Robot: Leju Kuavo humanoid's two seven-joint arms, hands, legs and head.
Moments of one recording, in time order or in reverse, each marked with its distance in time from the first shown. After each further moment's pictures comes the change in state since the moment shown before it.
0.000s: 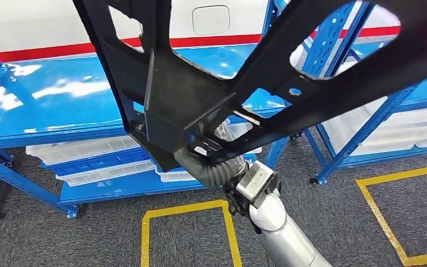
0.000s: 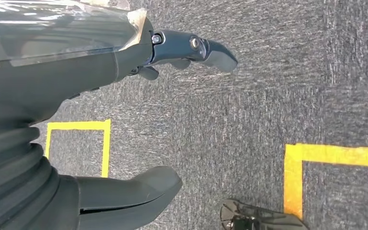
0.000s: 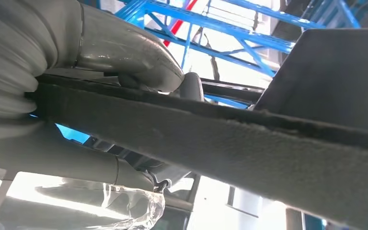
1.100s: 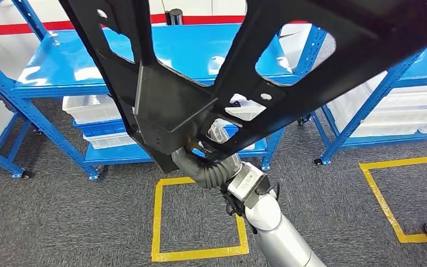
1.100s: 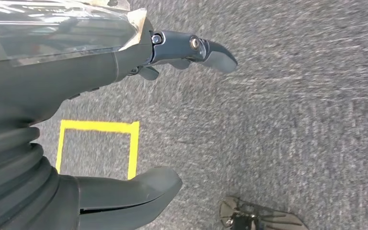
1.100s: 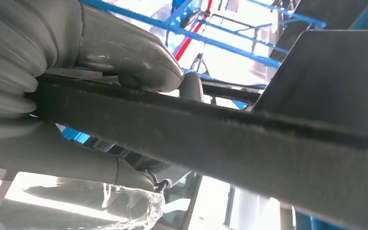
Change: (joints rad) left arm -0.009 -0.002 -0.002 -0.002 -0.016 0.002 -0.006; right arm 0.012 0.031 -0.024 0.048 0.049 0.022 -0.024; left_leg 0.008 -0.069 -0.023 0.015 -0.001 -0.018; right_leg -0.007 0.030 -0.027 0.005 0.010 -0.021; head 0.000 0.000
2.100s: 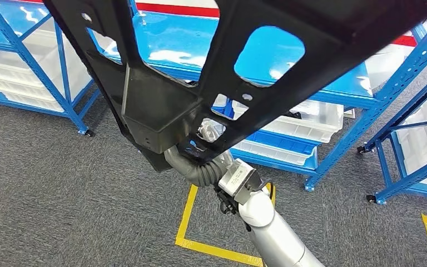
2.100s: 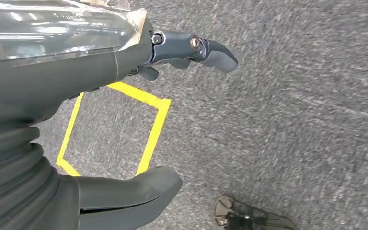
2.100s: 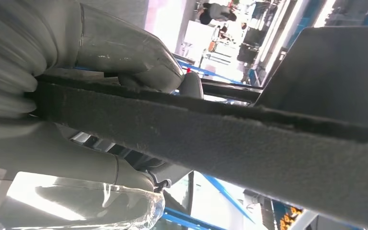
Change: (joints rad) left arm 0.009 0.014 0.000 -0.001 0.009 -0.008 0.004; right arm -0.012 0.020 0.003 0.036 0.000 0.004 -0.002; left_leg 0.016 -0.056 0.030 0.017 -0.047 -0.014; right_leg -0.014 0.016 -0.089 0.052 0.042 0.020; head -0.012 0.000
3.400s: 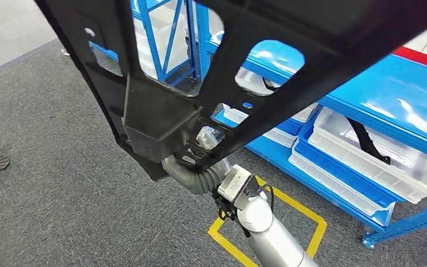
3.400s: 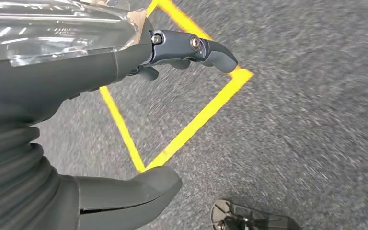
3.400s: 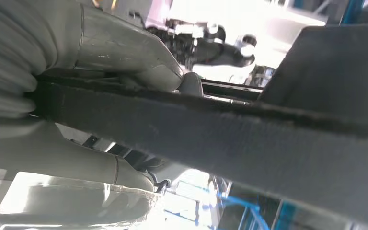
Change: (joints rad) left arm 0.028 0.002 0.002 0.003 0.011 0.019 0.015; right arm 0.029 -0.003 0.017 -0.003 -0.020 0.020 -0.006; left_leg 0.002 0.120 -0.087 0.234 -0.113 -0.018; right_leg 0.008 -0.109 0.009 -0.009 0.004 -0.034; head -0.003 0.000
